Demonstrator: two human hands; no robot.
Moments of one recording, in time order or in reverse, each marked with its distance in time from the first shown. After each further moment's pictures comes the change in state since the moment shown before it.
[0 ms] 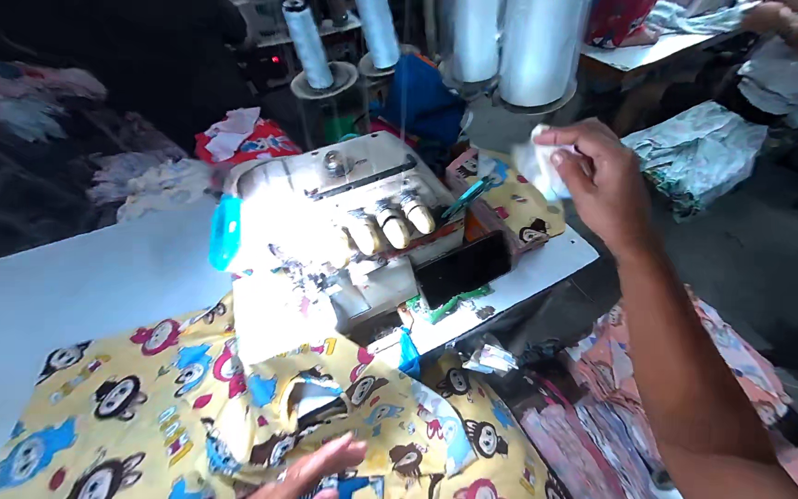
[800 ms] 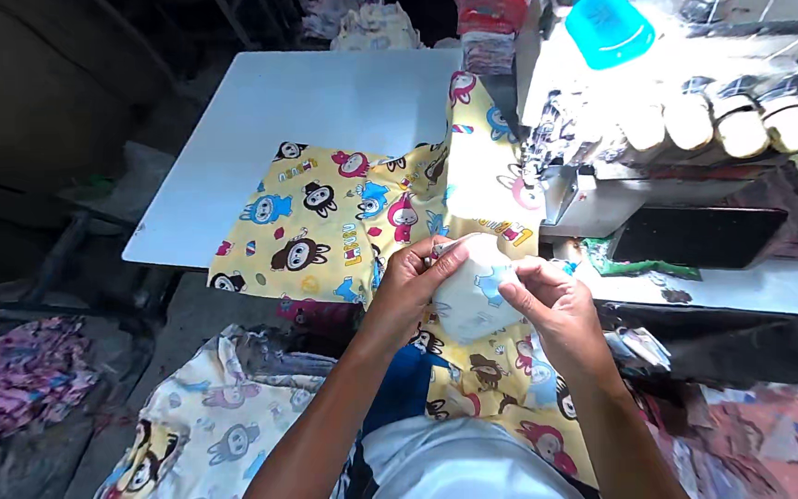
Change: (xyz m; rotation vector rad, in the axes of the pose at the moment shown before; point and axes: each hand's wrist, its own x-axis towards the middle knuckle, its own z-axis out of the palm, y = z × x) left_hand 0.032 -0.011 -0.024 -0.533 0.545 -0.411; right_hand -0.147 -0.208 0.175 1.149 -0.452 0.469
